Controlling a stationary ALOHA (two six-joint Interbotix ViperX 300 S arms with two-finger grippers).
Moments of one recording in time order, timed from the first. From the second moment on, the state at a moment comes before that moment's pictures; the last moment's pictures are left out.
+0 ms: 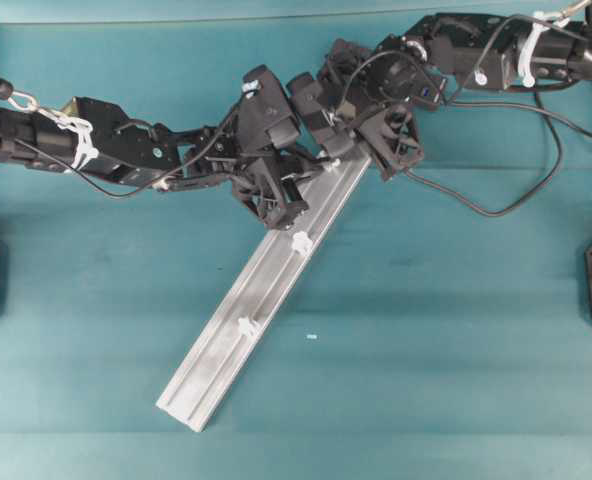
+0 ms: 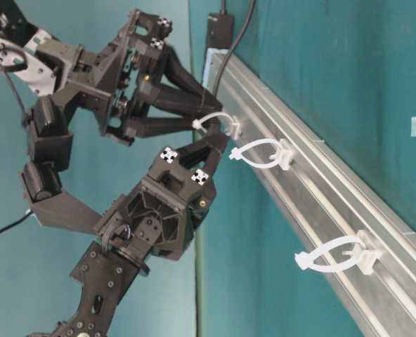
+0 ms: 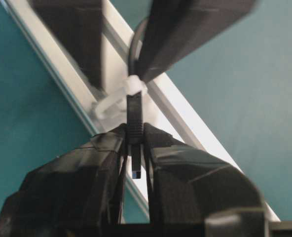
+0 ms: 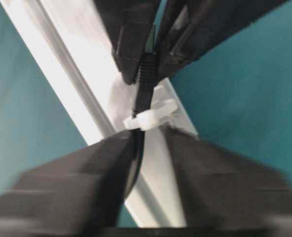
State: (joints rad) left arm 0.26 0.27 0.52 0.02 -0.25 -0.18; right arm -0.50 0.24 0.32 0.38 0.76 -1.21
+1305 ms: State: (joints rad) left arm 0.18 0.07 0.64 0.02 -0.12 -0.50; right arm -0.35 0.09 0.38 0.33 0.59 -0.87
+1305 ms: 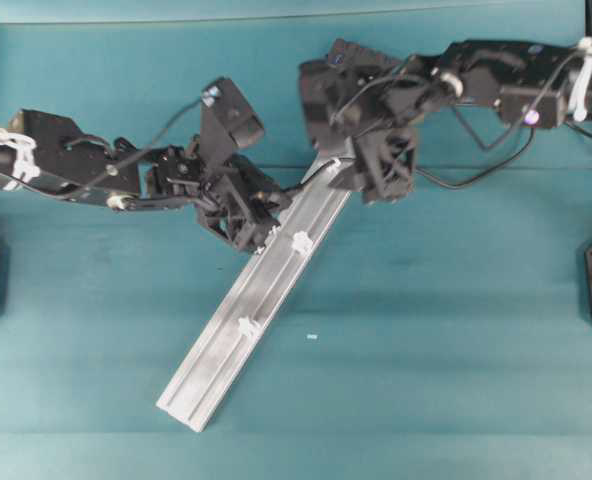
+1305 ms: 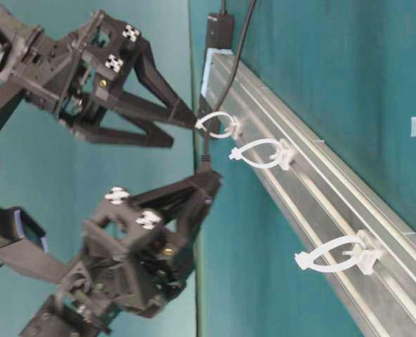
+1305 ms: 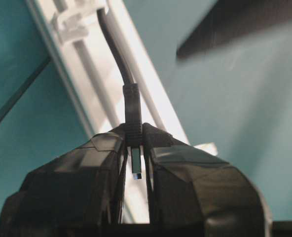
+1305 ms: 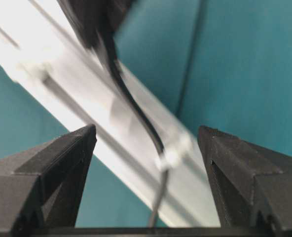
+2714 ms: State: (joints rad) left arm 0.14 -0.02 0.69 0.02 -0.12 -0.50; right arm -0.30 0.17 0.37 0.03 0.58 -0.88
